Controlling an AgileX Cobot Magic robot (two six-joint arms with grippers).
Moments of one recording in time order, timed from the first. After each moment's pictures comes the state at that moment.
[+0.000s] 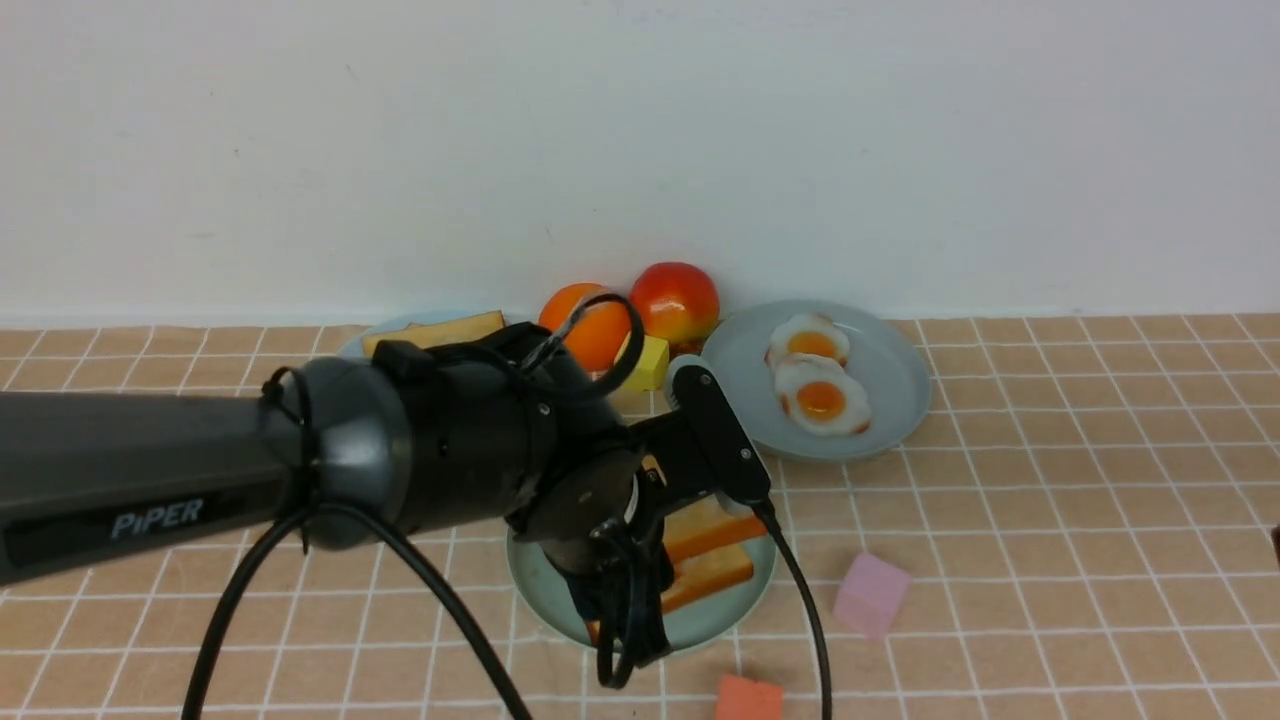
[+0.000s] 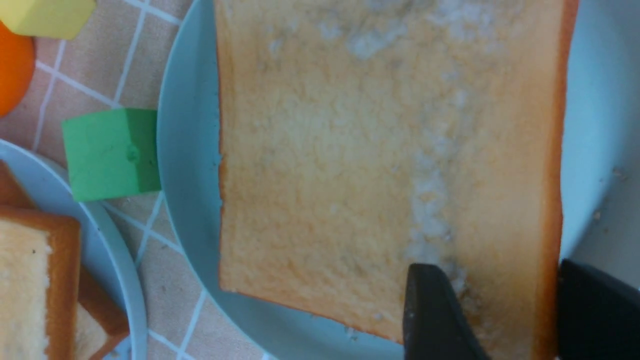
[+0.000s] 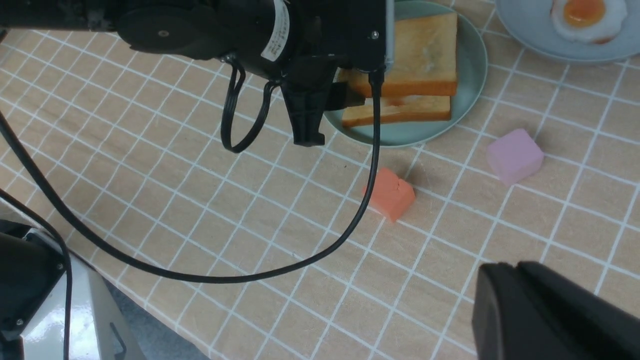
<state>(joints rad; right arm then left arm) 0.27 0.76 -1.04 0.45 1.15 -0.18 -0.74 1.83 -1.20 0.33 0.55 0.19</state>
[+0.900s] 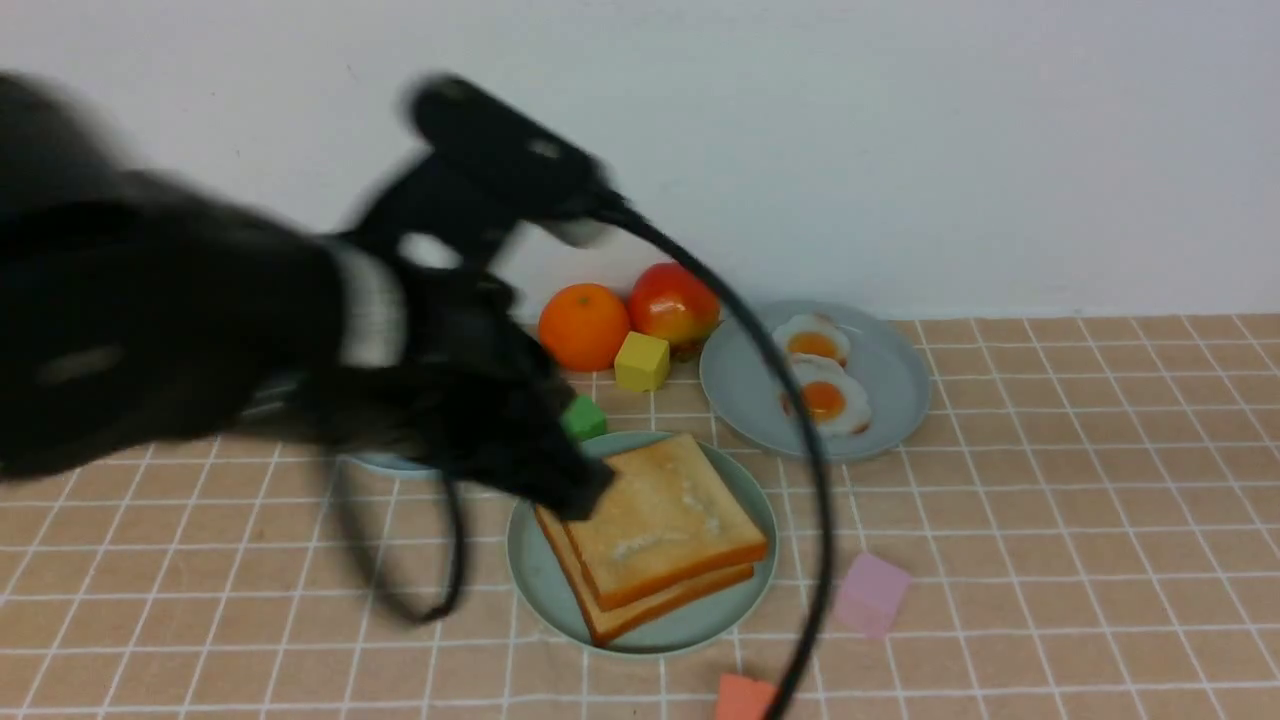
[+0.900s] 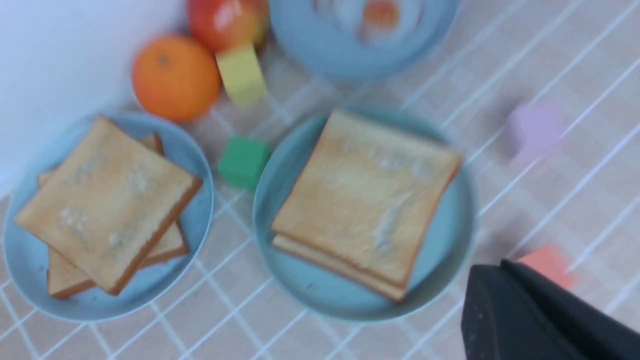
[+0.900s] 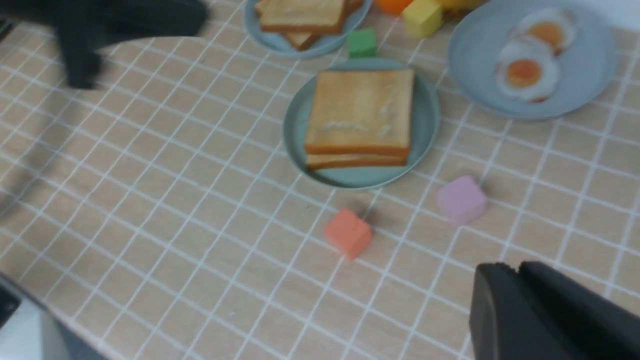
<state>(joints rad) 0.27 0.68 -1.09 0.34 1.13 -0.15 -0.74 1.15 -1.04 0.16 0.60 -0.09</state>
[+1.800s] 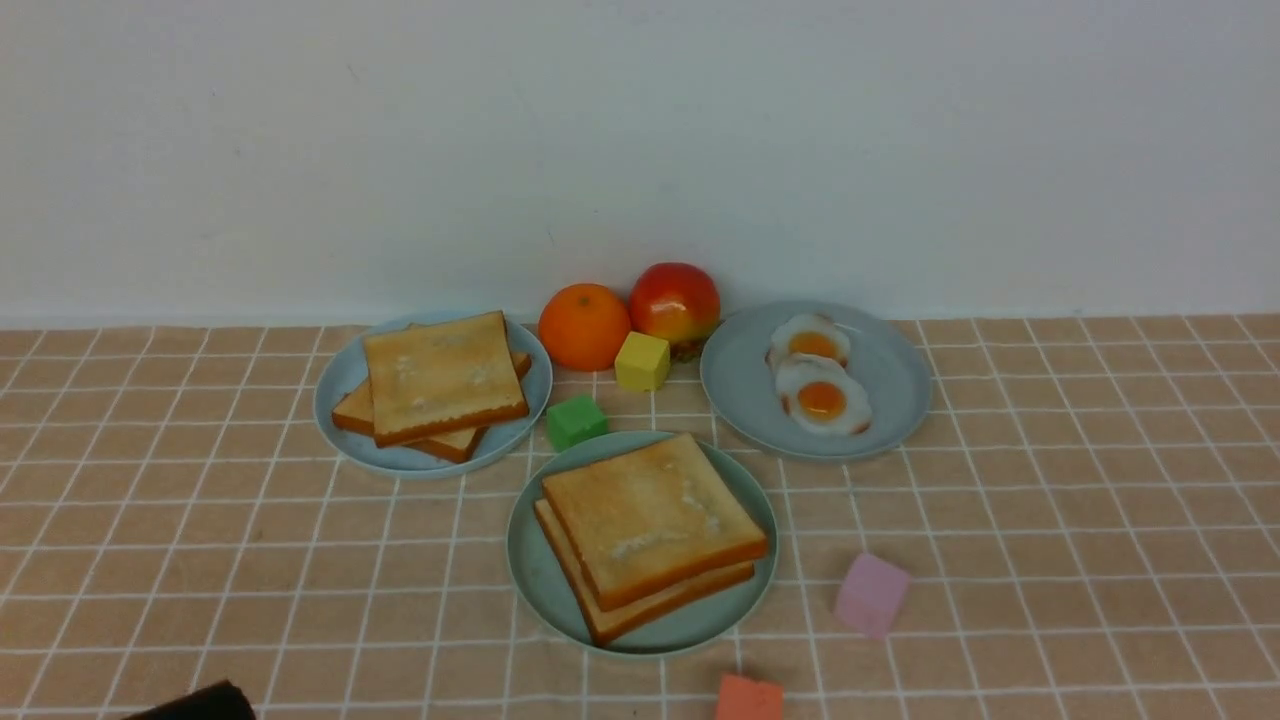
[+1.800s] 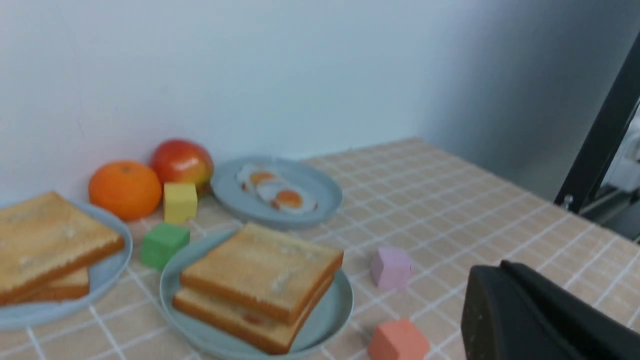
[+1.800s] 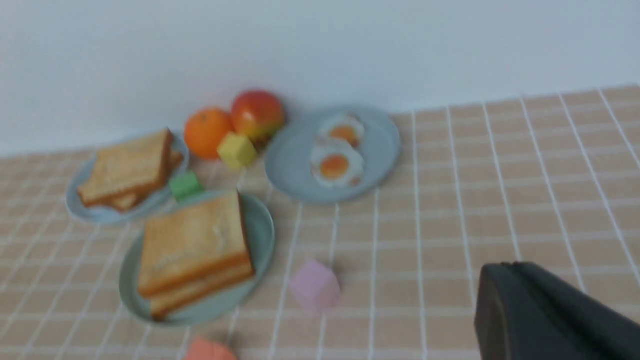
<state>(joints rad) 0.27 0.21 -0.53 -0.04 0.65 0.29 -0.74 0.20 -0.17 -0.06 0.06 -0.13</state>
